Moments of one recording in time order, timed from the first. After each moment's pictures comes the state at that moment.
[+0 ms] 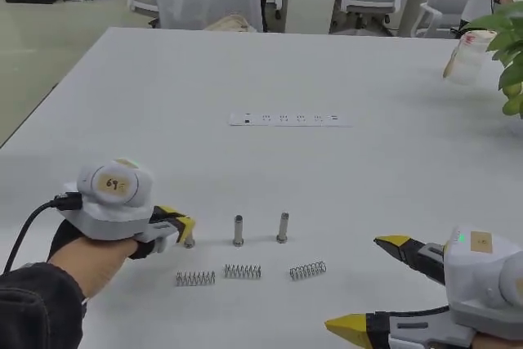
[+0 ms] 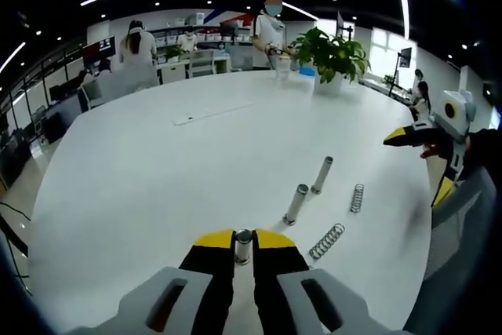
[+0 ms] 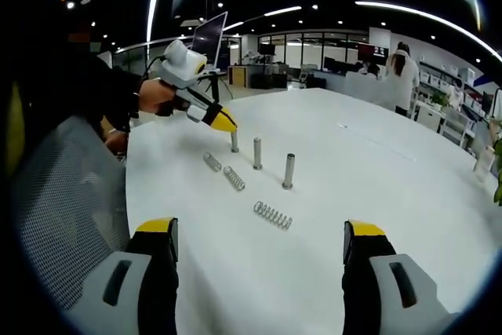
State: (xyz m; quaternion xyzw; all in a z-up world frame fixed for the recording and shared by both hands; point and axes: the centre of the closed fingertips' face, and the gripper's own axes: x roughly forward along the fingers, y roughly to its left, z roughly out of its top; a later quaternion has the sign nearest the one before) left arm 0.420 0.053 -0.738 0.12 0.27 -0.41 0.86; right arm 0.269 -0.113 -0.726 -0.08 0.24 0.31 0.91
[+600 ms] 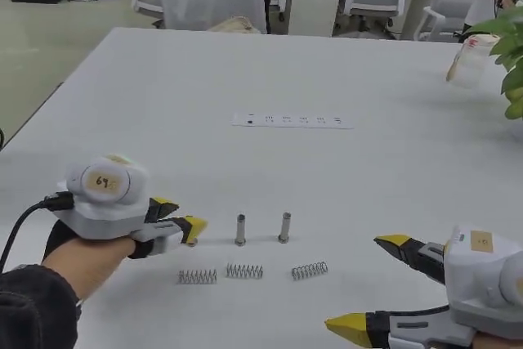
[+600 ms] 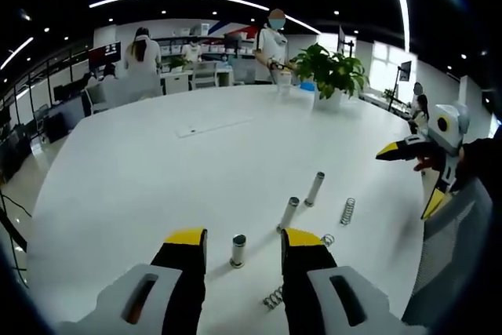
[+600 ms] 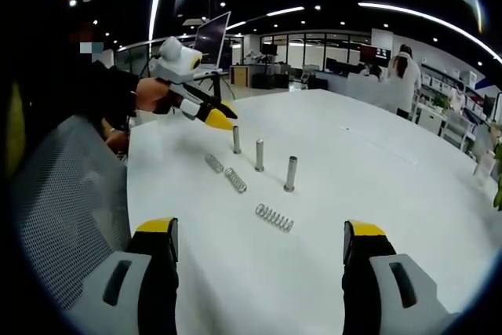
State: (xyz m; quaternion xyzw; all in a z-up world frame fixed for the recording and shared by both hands) left arm 0.412 0.059 -0.716 0.09 0.24 -0.41 0.87; right arm 0.269 -0.109 -0.723 -0.09 0.24 0.32 0.91
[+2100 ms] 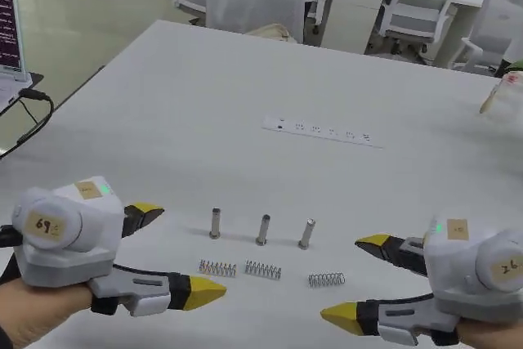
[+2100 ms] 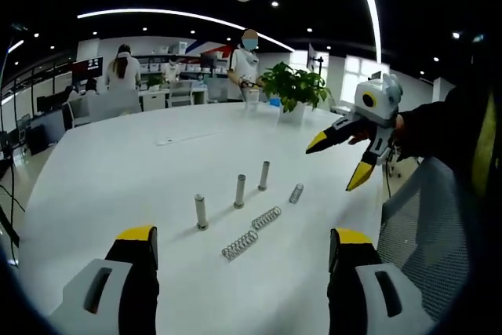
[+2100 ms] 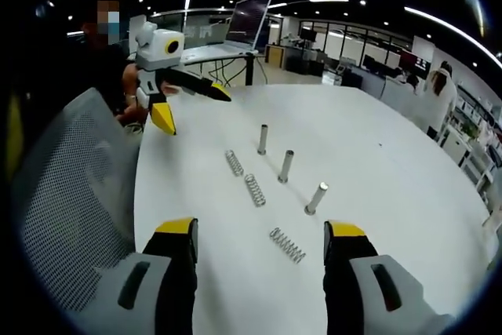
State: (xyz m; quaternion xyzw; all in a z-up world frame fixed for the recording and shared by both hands) left arm 0.336 0.098 -0.706 0.06 0.20 -0.48 0.85; right arm 0.293 -0.061 -0.716 -0.18 0.28 0.40 0.86
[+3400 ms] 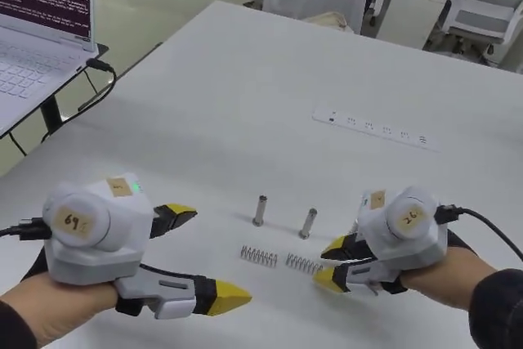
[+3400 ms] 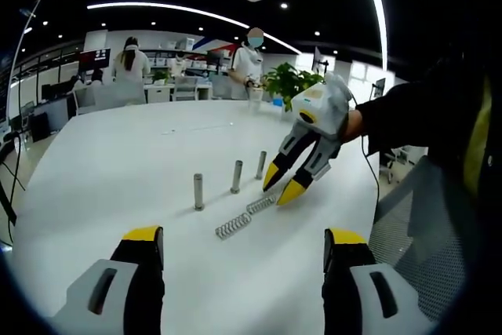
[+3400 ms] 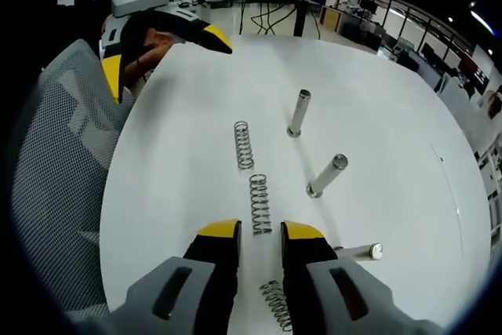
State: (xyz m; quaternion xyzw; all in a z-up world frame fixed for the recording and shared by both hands) left arm 0.321 0.108 -0.717 0.04 0.21 -0.47 0.85; right arm 0.337 -0.014 -0.788 -0.27 0.37 0.48 0.74
